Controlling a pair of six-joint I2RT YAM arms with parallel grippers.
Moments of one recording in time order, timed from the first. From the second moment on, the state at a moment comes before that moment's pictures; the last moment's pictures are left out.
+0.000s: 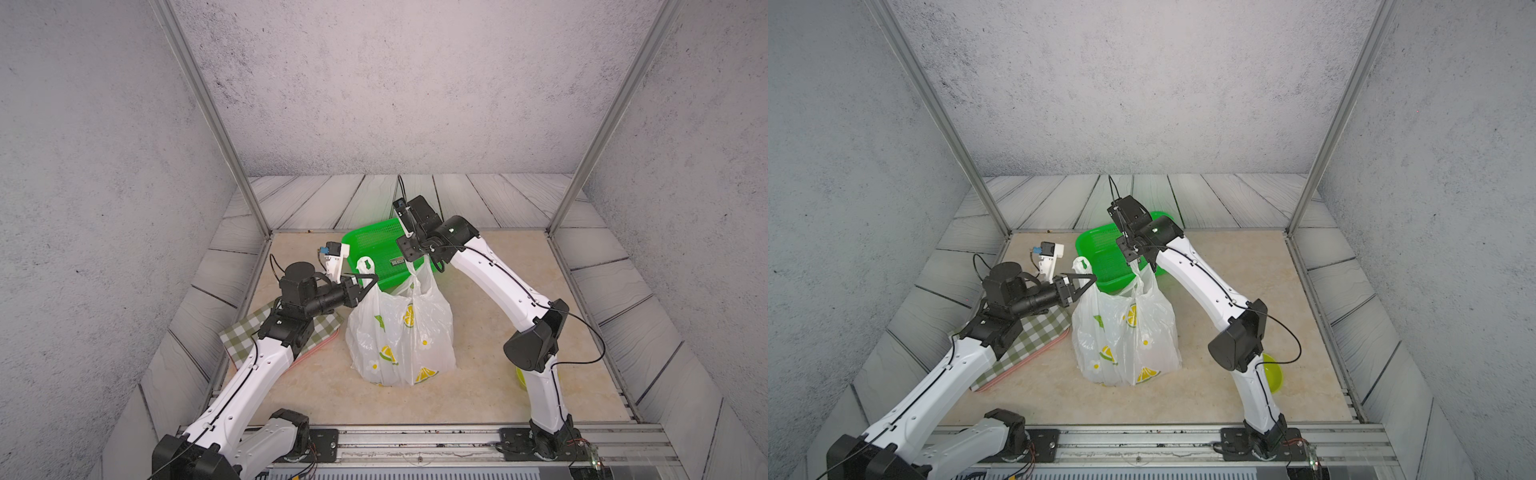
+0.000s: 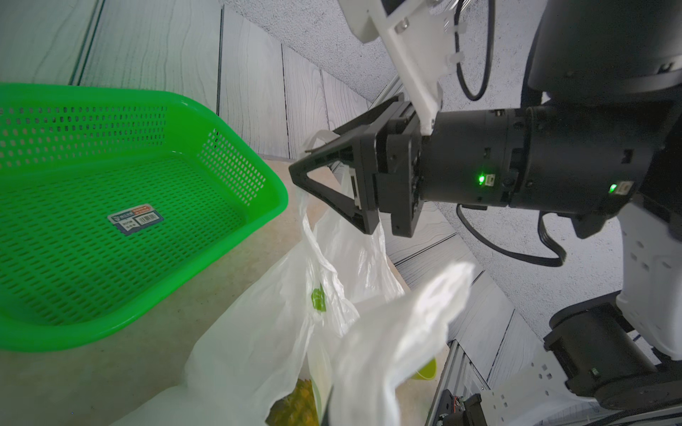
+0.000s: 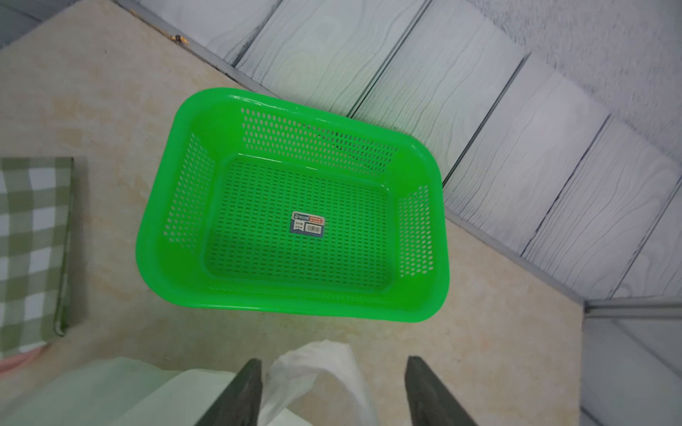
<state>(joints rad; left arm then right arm) -0.31 1.03 0.81 0.02 0.69 -0.57 0.77 2.09 2.37 -1.11 0.39 0.03</state>
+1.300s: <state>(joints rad) -0.32 1.16 0.99 -0.14 0.83 -0.51 0.77 1.67 1.90 -0.90 -0.40 0.06</state>
